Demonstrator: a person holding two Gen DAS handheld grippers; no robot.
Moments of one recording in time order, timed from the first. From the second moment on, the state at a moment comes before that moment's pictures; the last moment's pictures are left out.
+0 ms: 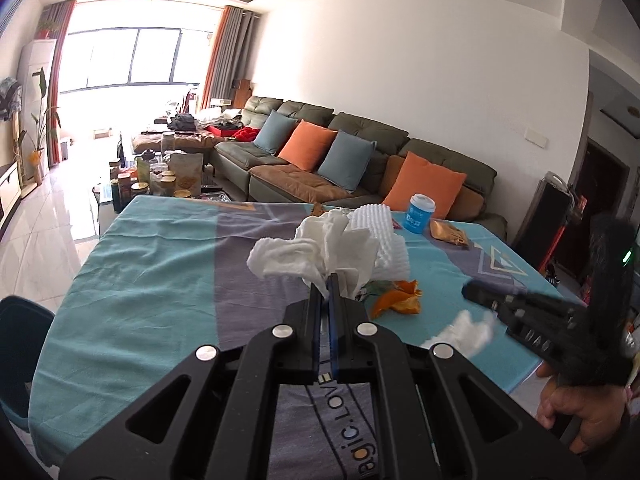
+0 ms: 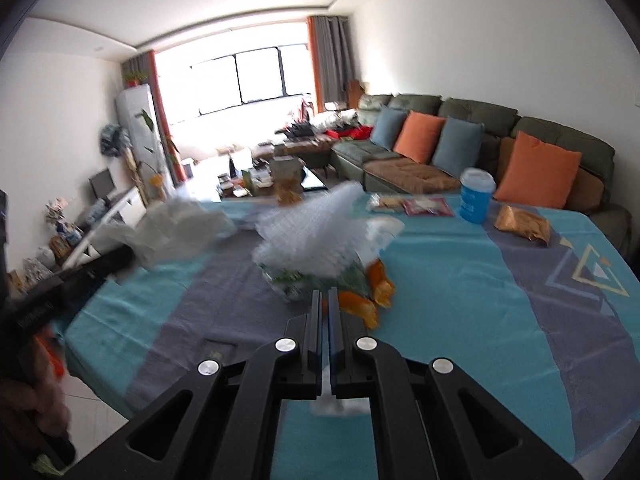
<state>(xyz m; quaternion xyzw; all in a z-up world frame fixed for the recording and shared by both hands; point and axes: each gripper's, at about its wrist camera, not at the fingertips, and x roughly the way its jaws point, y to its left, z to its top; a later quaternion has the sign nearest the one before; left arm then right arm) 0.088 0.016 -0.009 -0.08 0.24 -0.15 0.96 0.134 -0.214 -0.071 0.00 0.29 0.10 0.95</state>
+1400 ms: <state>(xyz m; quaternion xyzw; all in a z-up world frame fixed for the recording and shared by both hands) 0.048 0.115 0.005 -0.10 0.19 -0.01 0.98 0.151 -0.100 -0.035 -0.03 0.26 0.24 0.93</state>
